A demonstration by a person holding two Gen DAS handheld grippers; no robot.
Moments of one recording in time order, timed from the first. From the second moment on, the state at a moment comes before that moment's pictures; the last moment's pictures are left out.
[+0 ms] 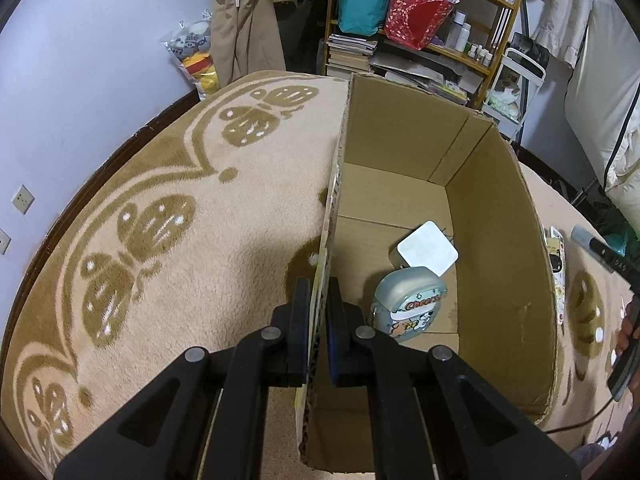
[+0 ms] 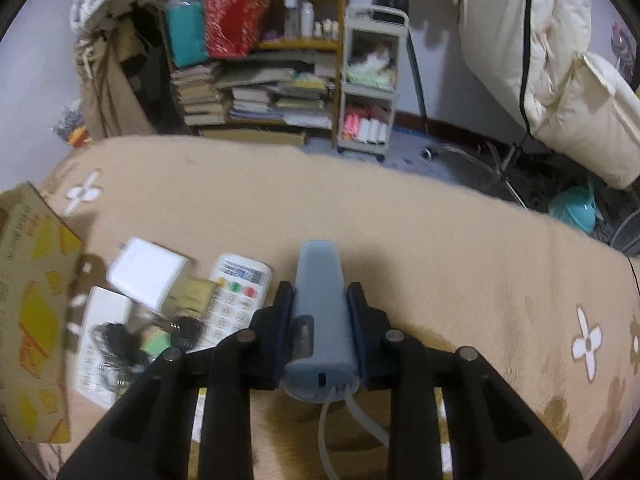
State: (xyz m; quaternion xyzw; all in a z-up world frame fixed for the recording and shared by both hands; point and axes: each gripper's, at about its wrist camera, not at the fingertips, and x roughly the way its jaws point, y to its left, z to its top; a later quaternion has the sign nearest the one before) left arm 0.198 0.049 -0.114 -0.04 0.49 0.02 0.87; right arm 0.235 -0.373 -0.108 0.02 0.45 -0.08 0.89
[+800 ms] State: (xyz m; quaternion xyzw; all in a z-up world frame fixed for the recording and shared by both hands) left arm 0.200 0.046 -0.114 -0.03 0.49 0.02 0.87; right arm 0.203 -0.200 -0.016 0.05 0.33 0.13 0.93
